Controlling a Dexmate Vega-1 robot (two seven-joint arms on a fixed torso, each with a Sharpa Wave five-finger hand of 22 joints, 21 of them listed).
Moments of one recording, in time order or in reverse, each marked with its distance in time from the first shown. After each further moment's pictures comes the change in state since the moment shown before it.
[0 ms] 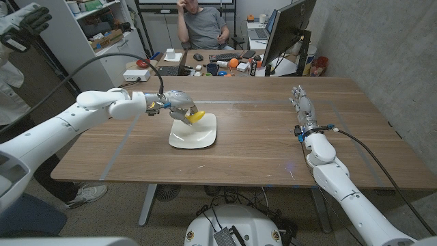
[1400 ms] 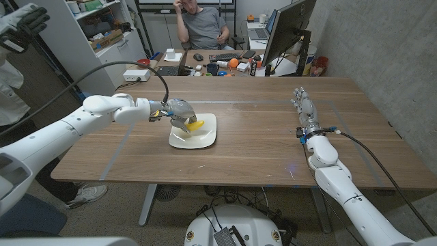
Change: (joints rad) left arm 0.004 0.008 0.043 -0.028 0.100 0.038 -0.028; left_hand -0.011 0.012 -0.019 0.019 -0.003 -0.022 -0.033 -0.056 0.002 -0.048 -0.048 -0.049 0.005 -0.069 0.000 -0.068 -0.019 -0.063 0.027 -0.049 -0.005; right arm -0.024 -0.007 0.011 -0.014 0.012 0.012 -0.002; right_hand 0.000 0.000 0.000 0.000 0.000 0.005 -0.006 0.000 0.000 0.004 0.004 0.000 0.000 0.000 0.000 0.000 0.000 0.000 0.000 0.000 0.000
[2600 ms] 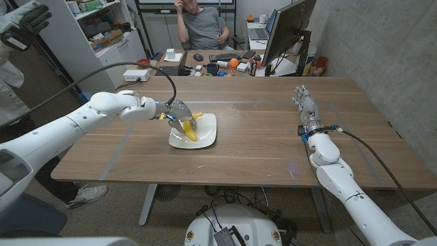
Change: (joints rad) left arm -0.037 0.010 0.053 -0.076 0.159 0.083 -0.139; left_hand 0.012 -0.012 -0.104 0.142 0.065 -0.423 -0.110 -0.029 -0.037 -0.283 -0.093 -0.201 -0.030 -0.513 0.248 -0.243 -0.175 -0.446 0.263 -0.375 -0.002; right arm 0.018 -0.010 0.004 0.004 0.017 -0.010 0.021; right_hand 0.007 0.001 0.004 -0.004 0.000 0.011 0.000 0.000 0.000 0.009 -0.002 0.000 0.000 0.005 0.005 0.000 0.000 0.009 -0.002 0.000 0.000
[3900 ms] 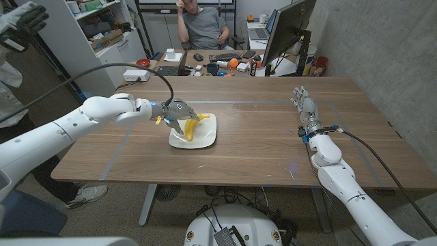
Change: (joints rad) left arm 0.106 0.086 -0.073 -0.152 0.078 0.091 0.089; left_hand -0.107 -0.038 -0.155 0.007 0.037 -0.283 0.006 0.000 -0.009 -0.376 0.086 -0.012 -0.029 -0.548 0.039 -0.007 -0.012 -0.235 0.110 -0.216 0.005; right arm -0.014 -0.008 0.005 -0.001 0.013 0.010 0.035; right_hand 0.005 0.005 0.004 -0.004 0.000 0.000 0.000 0.000 0.000 0.005 0.005 0.000 0.000 0.004 0.003 0.000 0.000 0.000 0.000 0.000 0.000
